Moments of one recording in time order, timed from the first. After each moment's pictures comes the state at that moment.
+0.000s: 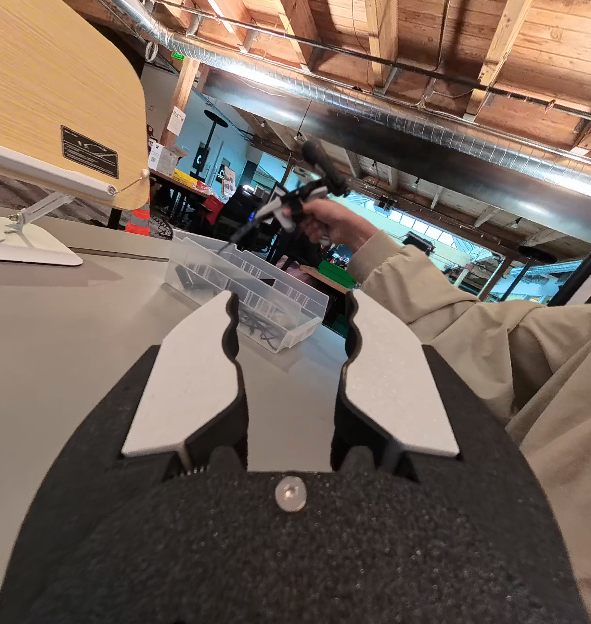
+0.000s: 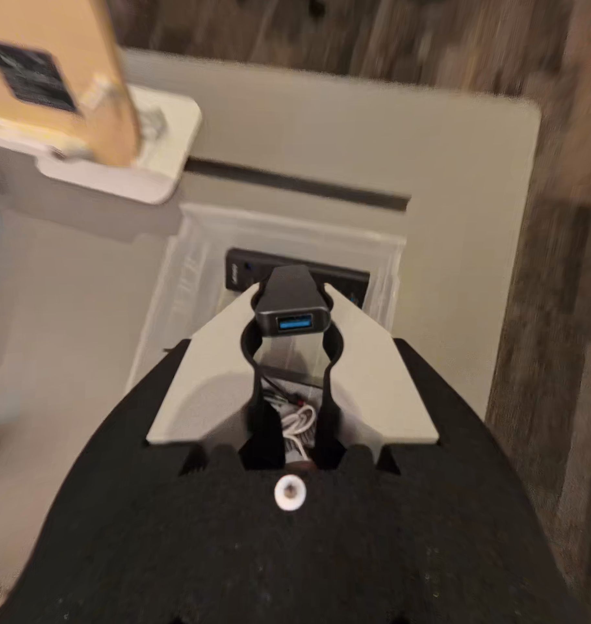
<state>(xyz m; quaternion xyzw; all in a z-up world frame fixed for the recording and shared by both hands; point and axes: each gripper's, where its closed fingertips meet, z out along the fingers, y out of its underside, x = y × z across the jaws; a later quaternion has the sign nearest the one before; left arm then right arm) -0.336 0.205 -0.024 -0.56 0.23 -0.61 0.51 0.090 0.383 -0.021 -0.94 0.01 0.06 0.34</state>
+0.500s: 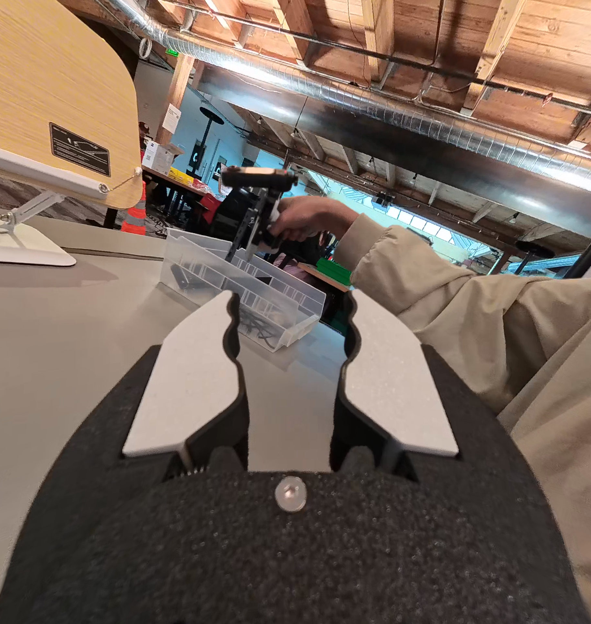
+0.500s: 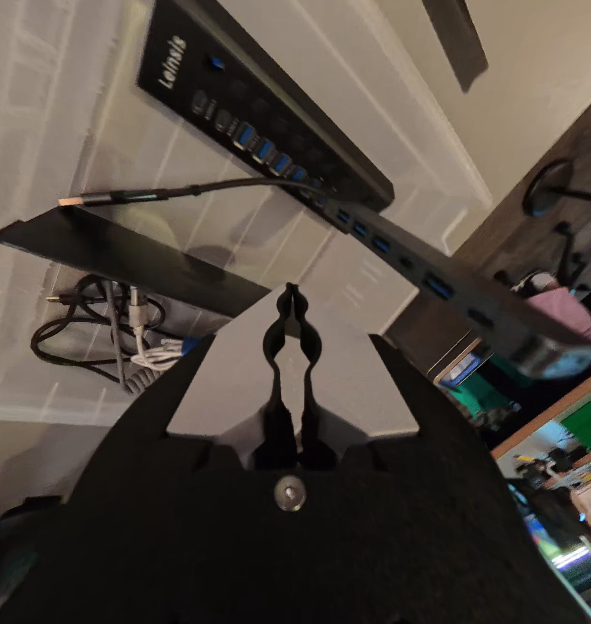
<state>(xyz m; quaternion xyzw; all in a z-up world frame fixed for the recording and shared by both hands) -0.330 0.200 -0.024 -0.56 0.24 -0.61 0.51 0.084 0.354 -0.105 -0.96 -0.21 -0.17 0.02</state>
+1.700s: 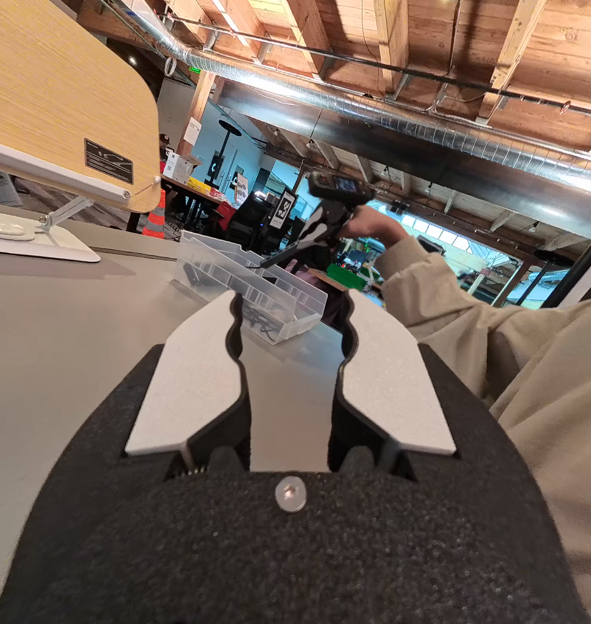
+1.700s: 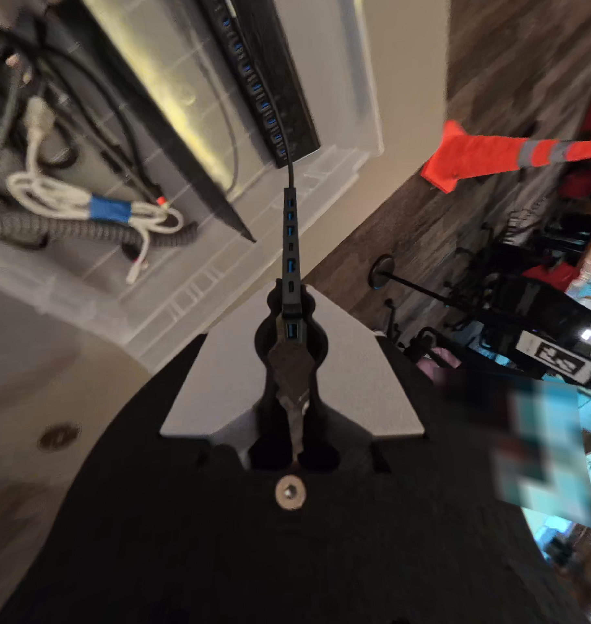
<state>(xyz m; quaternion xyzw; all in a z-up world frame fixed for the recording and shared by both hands) -0.364 0.177 -0.021 -0.57 0.22 -0.59 0.53 0.119 0.291 -0.023 -0.87 -0.39 -0.29 0.11</state>
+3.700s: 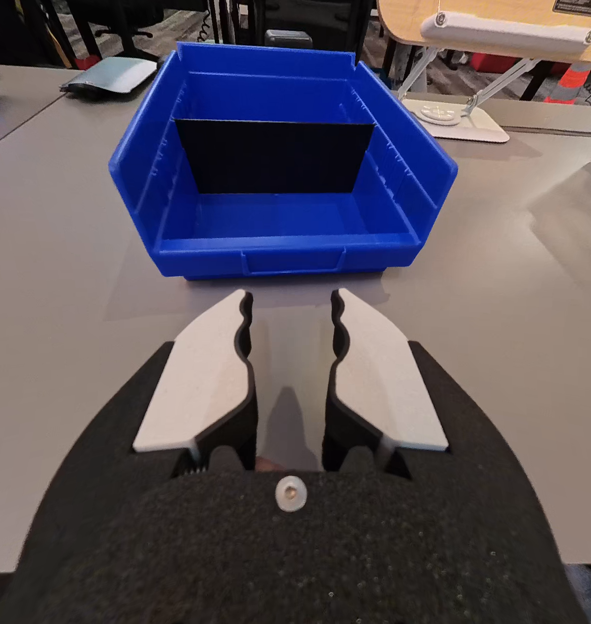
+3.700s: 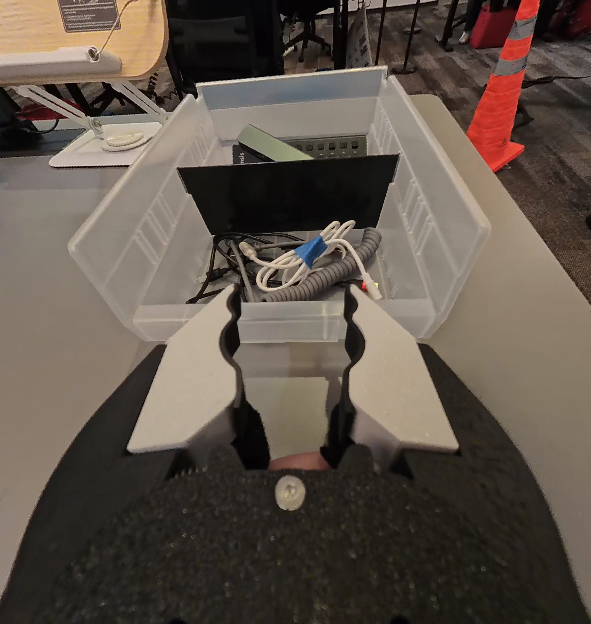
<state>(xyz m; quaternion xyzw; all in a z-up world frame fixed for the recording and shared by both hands) -0.570 0.239 -0.121 -0.82 0.08 -0.09 0.55 0.032 0.187 -0.121 -0.82 0.09 -0.01 0.57</state>
